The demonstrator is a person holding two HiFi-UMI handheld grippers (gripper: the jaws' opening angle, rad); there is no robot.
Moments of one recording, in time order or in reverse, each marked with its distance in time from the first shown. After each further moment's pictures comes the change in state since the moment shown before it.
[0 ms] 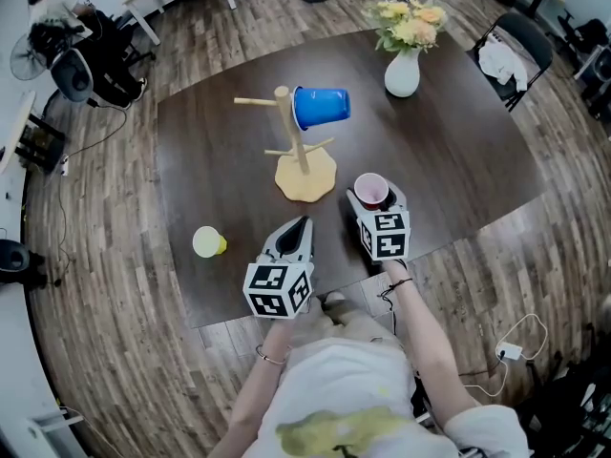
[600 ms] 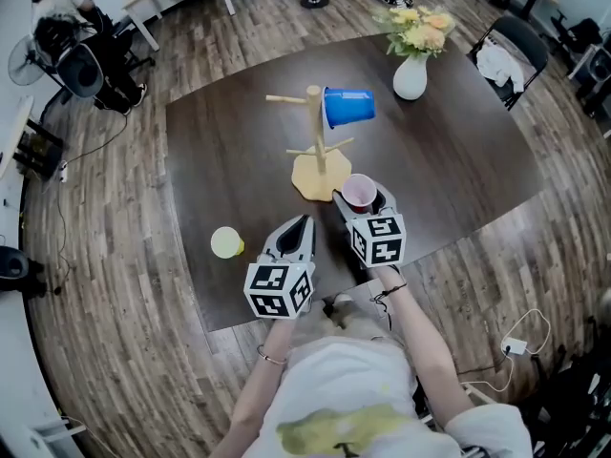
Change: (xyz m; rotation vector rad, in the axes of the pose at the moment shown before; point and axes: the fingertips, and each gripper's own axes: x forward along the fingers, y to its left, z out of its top) left arm -0.029 0.031 0.017 0.013 -0.035 -0.027; right arm -0.006 0.081 0.039 0.061 -0.083 0.077
